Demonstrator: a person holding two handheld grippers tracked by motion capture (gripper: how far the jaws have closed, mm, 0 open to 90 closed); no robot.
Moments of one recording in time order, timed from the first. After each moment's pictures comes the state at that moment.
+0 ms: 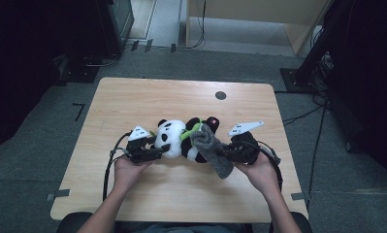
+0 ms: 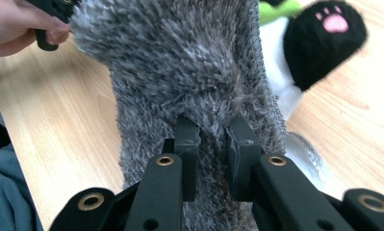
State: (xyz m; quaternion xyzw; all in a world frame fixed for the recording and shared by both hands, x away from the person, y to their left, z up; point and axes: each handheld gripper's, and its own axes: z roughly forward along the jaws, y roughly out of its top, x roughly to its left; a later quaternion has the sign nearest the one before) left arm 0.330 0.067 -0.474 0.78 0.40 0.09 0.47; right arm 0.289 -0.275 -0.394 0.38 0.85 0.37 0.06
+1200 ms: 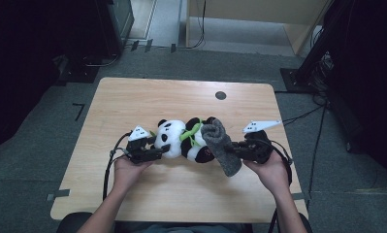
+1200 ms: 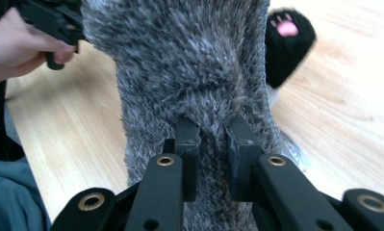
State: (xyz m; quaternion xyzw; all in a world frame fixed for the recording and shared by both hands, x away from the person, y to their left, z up) left arm 0.330 0.067 -0.474 0.78 0.40 0.09 0.47; right arm 0.283 -0.299 -0.380 0.39 0.83 0.40 0.06
